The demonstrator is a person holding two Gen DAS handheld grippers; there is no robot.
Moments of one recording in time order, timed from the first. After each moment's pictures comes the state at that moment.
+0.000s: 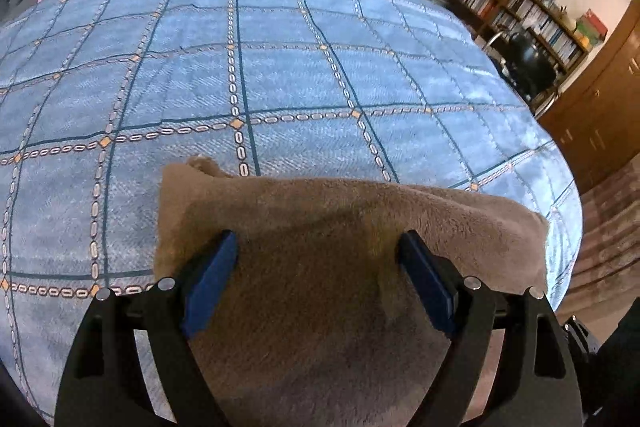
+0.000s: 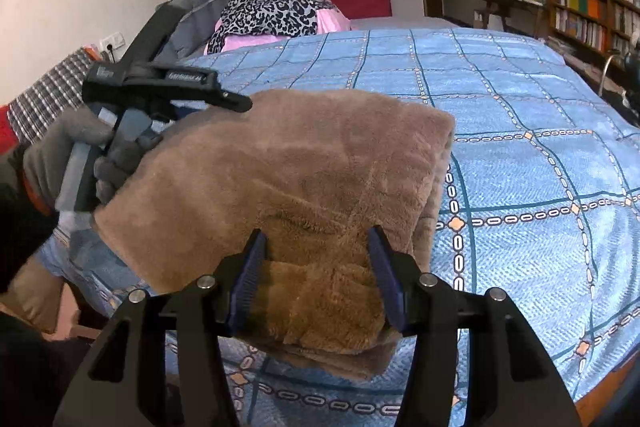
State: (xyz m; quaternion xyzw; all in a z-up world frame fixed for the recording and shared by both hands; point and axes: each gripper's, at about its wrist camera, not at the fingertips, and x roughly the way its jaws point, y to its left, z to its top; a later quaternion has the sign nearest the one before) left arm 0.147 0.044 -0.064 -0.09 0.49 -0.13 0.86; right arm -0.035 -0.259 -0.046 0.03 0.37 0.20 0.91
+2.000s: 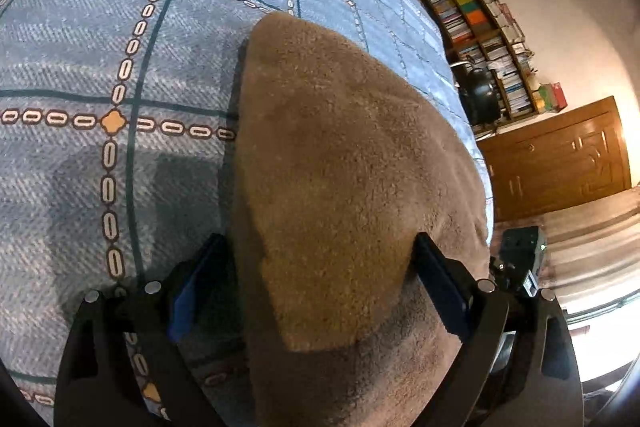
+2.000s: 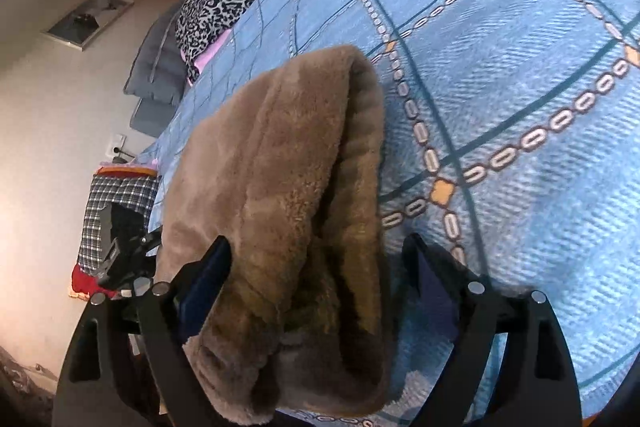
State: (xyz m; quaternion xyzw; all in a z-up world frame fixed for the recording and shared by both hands) left arm 0.098 0.128 -0.133 -0.29 0.54 -0.22 0.76; right arm 0.047 -0.309 -0.110 0.31 0.51 0.22 0.77
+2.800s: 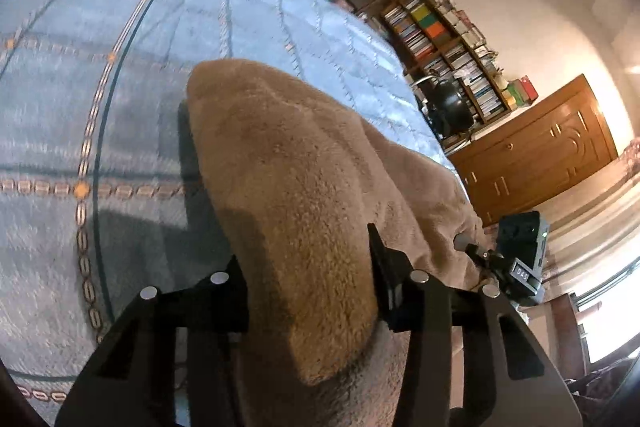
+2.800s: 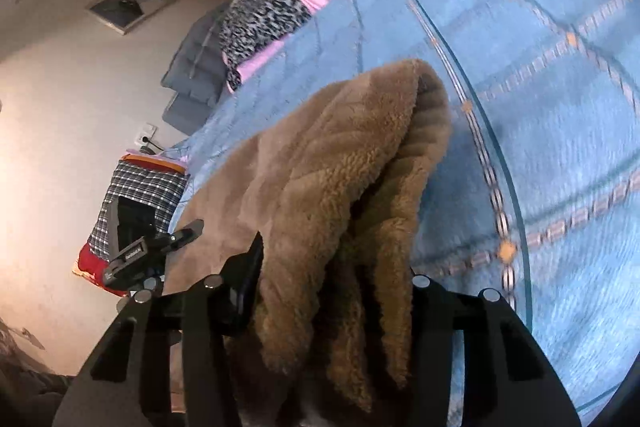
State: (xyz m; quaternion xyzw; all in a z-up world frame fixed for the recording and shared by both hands) left arm 0.100 0.090 -0.075 -0.27 0.45 -0.26 0.81; right arm 0.064 -0.289 -0.051 0.27 0.44 0.27 0.81
